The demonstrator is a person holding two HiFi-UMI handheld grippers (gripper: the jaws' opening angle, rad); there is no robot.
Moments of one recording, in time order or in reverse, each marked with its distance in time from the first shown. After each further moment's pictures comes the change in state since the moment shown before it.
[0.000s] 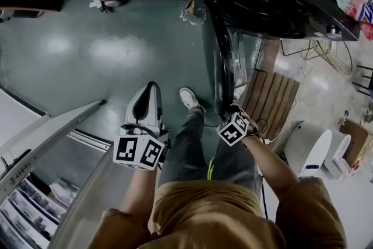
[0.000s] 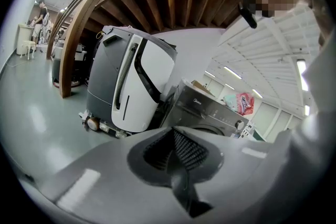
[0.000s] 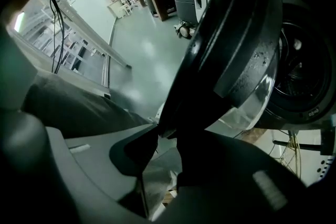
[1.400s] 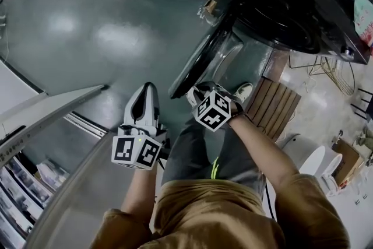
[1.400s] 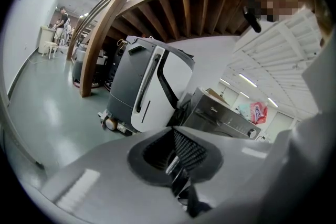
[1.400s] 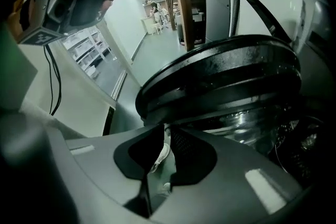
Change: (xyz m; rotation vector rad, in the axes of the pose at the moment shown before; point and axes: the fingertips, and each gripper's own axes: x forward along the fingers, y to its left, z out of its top) left arm -0.054 0.062 0.004 -0.098 -0.073 0.149; right arm -0.020 0.051 0.197 -0.315 -0.253 0.057
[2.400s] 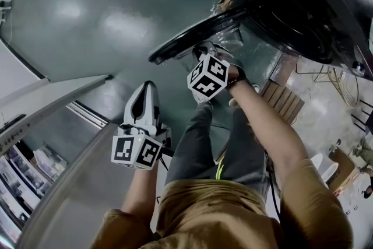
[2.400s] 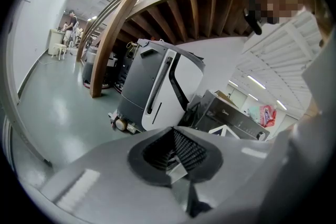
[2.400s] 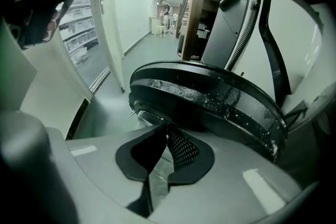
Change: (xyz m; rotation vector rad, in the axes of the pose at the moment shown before) left arm -0.014 0.046 0.007 -0.031 -0.018 0.084; right arm 0.027 -0.084 0.125 -0.243 -0.064 -0.206
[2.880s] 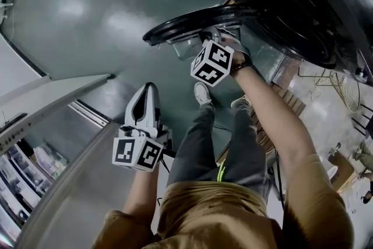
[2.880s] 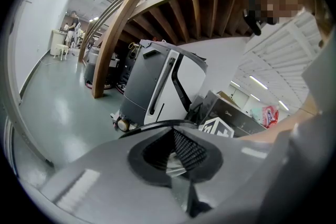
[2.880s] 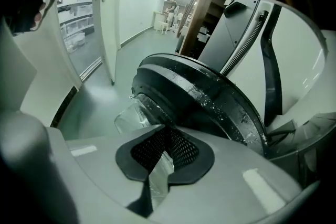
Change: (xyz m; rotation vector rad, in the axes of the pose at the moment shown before) left arm 0.001 0.013 0.005 -0.006 -0.004 0.019; right arm 0.014 -0.054 0.024 -0.130 0.021 -0.117
